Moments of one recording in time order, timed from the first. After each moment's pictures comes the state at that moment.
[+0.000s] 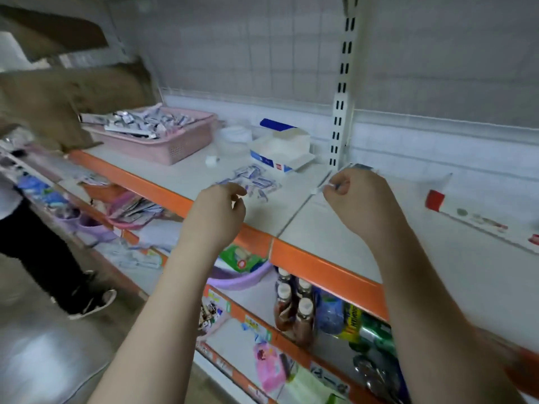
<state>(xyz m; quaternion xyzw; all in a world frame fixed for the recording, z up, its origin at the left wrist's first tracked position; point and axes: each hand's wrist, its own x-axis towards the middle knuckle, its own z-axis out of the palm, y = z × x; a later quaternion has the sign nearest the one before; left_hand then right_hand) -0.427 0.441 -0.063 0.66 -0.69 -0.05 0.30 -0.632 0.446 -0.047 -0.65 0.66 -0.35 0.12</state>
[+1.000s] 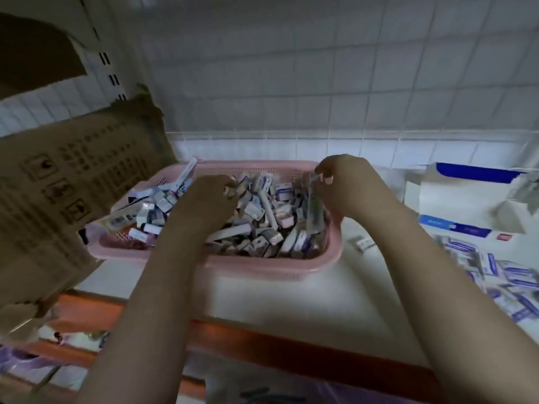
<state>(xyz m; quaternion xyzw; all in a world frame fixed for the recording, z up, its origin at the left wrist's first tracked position) -0.080 0.024 -0.033 0.54 -0.82 -0.07 0.17 -0.273 0.104 -0.013 -0.58 0.78 -0.24 0.05</state>
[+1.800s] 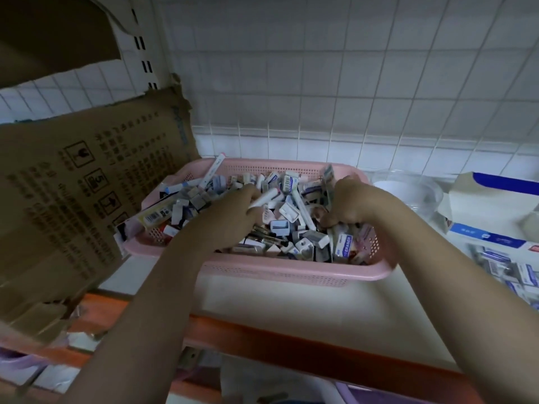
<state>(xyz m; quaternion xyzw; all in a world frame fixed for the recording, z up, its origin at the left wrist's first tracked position) -0.034 0.015 -0.045 0.43 -0.86 -0.23 0.15 -0.220 0.068 -0.013 -0.55 0.81 -0.02 0.21</state>
